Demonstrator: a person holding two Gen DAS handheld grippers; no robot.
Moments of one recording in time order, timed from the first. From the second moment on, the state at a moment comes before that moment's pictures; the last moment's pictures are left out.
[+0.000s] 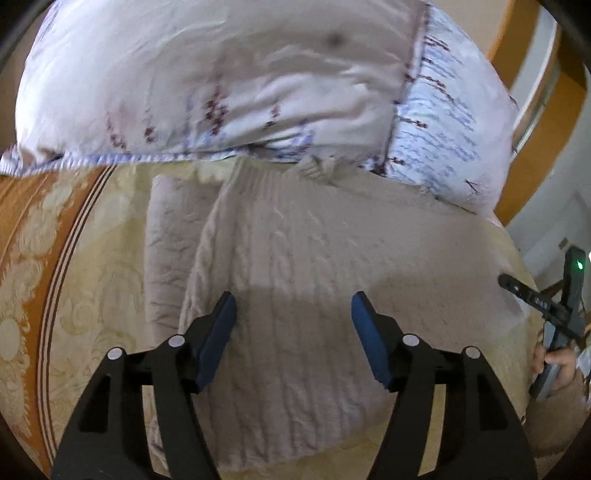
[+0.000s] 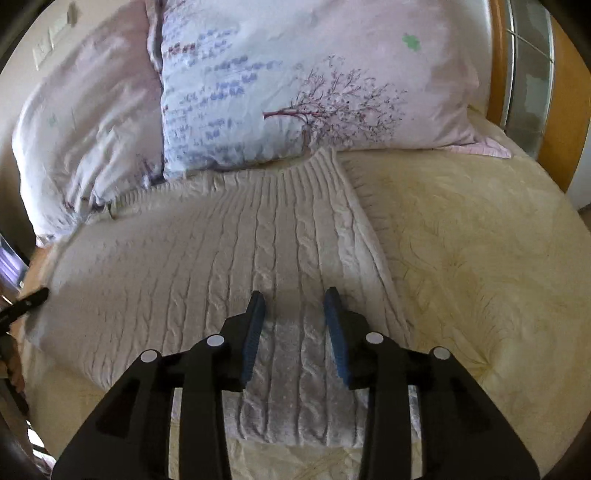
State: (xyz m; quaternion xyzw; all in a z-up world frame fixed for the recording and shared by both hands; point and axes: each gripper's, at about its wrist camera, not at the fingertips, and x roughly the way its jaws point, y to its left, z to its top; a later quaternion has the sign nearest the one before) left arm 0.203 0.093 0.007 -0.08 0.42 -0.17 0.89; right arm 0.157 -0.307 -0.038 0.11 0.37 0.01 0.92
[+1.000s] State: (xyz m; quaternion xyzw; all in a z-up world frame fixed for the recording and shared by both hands) left arm 0.235 0.169 0.000 -0.27 0.43 -0.13 0.85; right arm 0.194 -0.182 -0.022 0.00 0.36 0.06 0.93
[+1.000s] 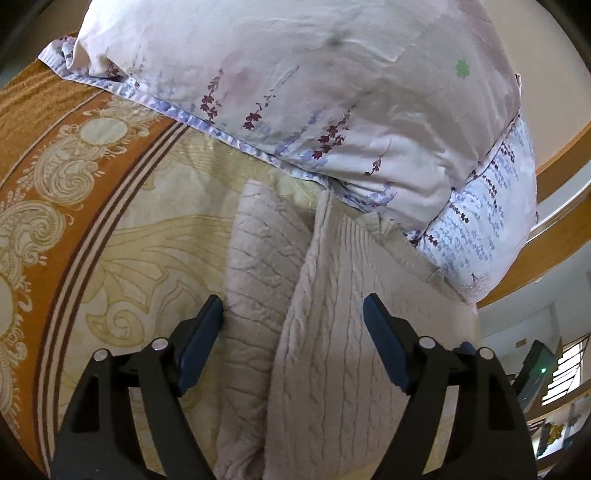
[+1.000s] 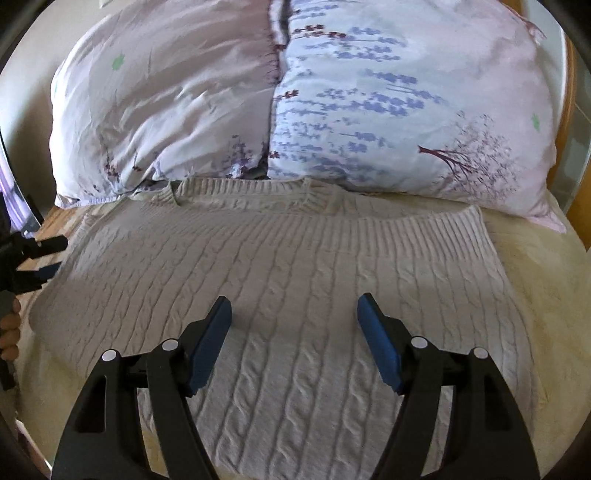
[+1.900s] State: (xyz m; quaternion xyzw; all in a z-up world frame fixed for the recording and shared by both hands) left arm 0.249 0.131 0.028 -0.35 0.41 -0.20 0.82; right arm 0.202 -0.175 -0.032 -0.02 0.36 0.04 0.93
